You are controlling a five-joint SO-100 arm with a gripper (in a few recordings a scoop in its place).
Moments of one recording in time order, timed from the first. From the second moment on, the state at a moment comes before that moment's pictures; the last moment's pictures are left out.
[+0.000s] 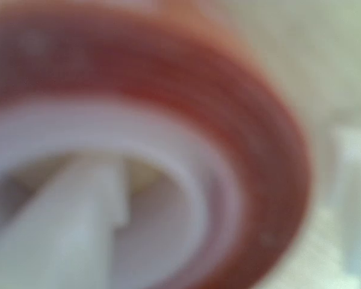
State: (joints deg) arm 14.5 11.7 -10.0 102.4 23.6
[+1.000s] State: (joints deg) arm -7.1 35.7 -8.2 93.8 18.6
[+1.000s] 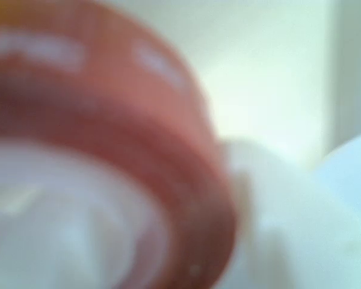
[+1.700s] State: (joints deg) arm -15.7 19.1 -8.1 53.3 18.6
